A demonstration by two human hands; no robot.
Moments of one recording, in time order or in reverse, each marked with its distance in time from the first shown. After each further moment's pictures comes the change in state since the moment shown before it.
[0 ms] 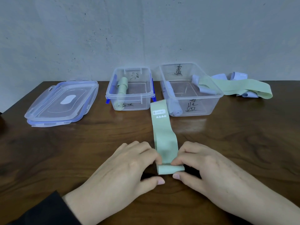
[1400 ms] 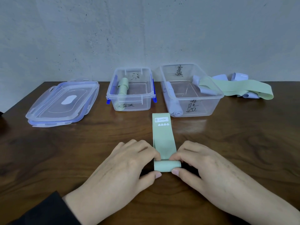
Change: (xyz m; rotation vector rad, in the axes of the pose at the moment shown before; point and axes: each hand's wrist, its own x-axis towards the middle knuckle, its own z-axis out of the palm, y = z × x) left_hand 0.002 -0.007 0.009 0.007 0.027 -0.066; right_hand 0.002 0.000 0.003 0.004 0.033 0.019
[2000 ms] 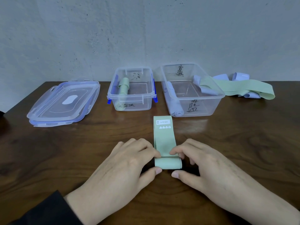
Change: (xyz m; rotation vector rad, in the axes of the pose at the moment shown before) left_hand 0.001 0.000 0.001 0.005 0.015 -0.026; right_hand 0.002 0.001 0.001 0.021 0.015 0.028
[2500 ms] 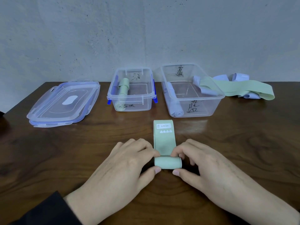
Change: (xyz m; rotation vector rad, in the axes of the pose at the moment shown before) left_hand -0.001 0.000 0.000 -0.007 0.000 -0.019; right_hand 0.000 -0.004 -0.003 0.000 0.004 0.005
